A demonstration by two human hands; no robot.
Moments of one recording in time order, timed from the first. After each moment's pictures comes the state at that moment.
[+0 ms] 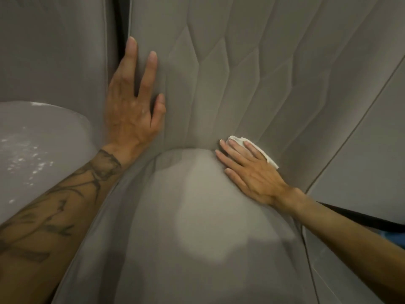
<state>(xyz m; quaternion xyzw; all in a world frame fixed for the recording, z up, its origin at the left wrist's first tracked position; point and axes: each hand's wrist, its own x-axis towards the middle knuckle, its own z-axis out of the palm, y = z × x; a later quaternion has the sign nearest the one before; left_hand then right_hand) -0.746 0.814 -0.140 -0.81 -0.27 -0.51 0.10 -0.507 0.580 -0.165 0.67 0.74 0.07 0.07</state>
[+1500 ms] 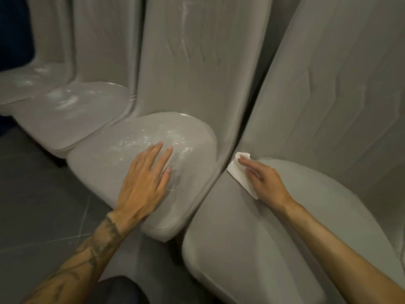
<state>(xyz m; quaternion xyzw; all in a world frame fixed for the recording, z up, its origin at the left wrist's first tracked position) -1.044 0.660 -0.139 -0.83 -0.53 -0.20 0.02 -0.718 0.622 -0.145 0.65 0.65 -0.22 -0.32</state>
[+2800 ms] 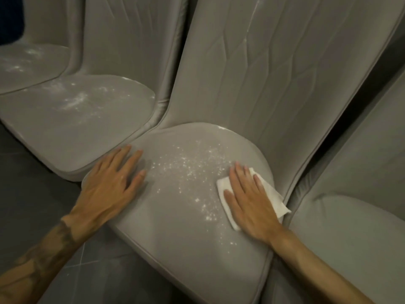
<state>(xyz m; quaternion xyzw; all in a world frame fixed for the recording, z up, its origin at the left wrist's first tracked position) -1.229 0.816 -0.164 -0.80 -0.58 -0.11 -0.07 -0.877 0.743 -0.204 0.67 0.73 -0.08 -0.11</state>
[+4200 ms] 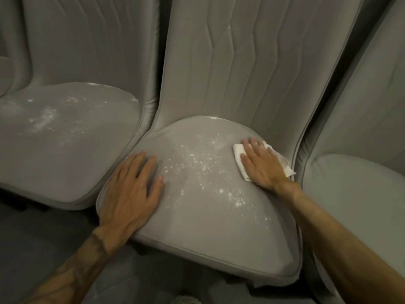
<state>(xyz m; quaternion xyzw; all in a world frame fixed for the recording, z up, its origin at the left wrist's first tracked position) -1.250 0.852 -0.190 -0.86 -0.47 -0.18 -0.09 -0.901 0.785 -0.175 0.81 0.59 -0.07 -0.03</state>
